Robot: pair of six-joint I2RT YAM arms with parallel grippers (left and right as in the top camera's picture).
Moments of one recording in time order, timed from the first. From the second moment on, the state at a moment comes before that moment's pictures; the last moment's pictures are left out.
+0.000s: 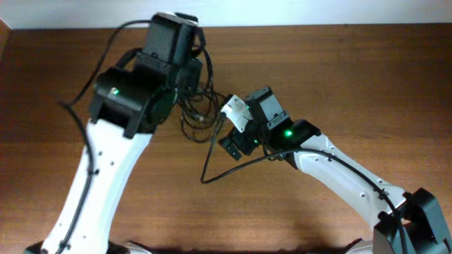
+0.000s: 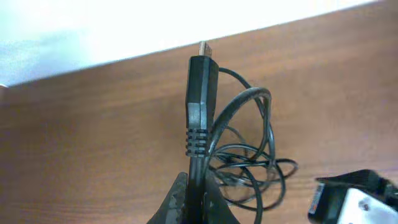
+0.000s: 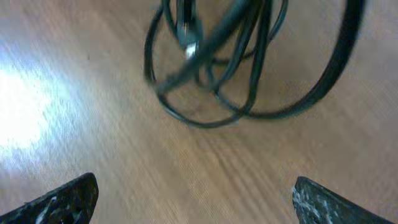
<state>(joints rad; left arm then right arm) -0.43 1.59 2.00 -1.21 -0.33 -0.08 0.62 1.62 1.14 -0.39 -0.23 -0.23</state>
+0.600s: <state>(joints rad) -0.43 1.54 2.03 -1.25 -0.33 -0.10 0.62 1.71 1.24 -0.13 -0.05 -0.37</state>
